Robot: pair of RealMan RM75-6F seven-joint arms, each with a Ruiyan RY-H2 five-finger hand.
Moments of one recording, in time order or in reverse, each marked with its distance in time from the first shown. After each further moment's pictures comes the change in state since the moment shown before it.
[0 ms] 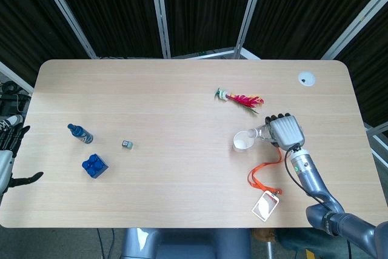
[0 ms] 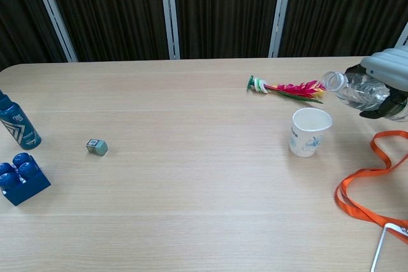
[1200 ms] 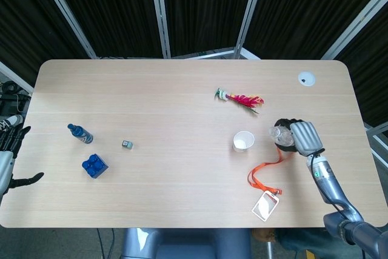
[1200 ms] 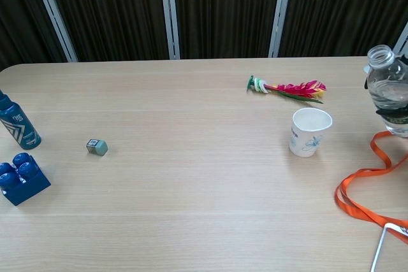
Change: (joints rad) left arm 0.004 -0.001 0.003 -0.006 0.013 0.012 0.006; right arm -0.073 0.001 -0.072 0.160 -0.113 0.112 0.640
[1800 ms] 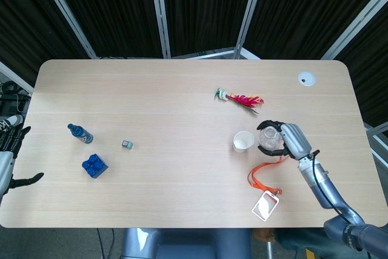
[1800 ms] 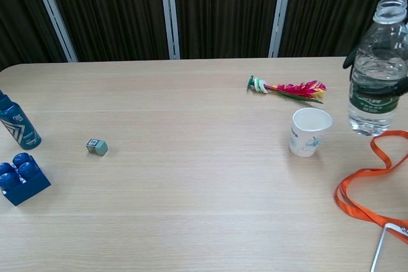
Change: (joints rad) left arm 0.002 0.000 0.001 0.000 0.006 0.005 -0.001; right arm 0.015 0.137 -0.011 -0.285 -0.051 0.056 0.275
